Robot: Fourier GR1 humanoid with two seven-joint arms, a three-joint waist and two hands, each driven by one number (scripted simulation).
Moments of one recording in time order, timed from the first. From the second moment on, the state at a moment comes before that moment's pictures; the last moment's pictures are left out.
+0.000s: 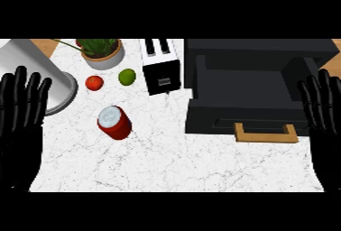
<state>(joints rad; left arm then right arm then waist) -0.03 0.08 -0.01 -2.10 -0.01 0.04 0.01 -0.01 -0.11 0.02 -2.10 0.03 -0.01 0.01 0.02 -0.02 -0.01</state>
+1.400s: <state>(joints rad) -0.07 0.02 -0.13 -2.06 -0.14 0.12 0.44 0.20 -0.10 -0.10 -2.10 -0.04 0.04 0.14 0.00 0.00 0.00</state>
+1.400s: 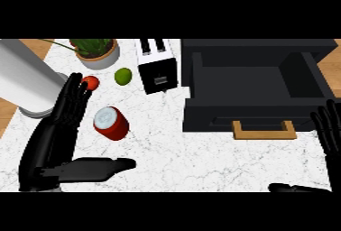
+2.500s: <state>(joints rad) -0.07 0.02 -0.05 -1.71 -0.09 0.14 0.15 0.24 -0.08 -0.19 -2.06 -0.07 0.15 0.05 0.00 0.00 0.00</state>
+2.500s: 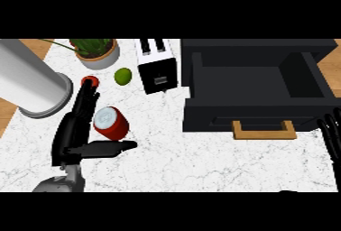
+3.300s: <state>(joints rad) -0.09 0.06 0.06 -1.43 -0.05 0.11 -0.07 0.23 -0.04 -0.18 -2.02 -0.02 0.16 0.02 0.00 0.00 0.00</state>
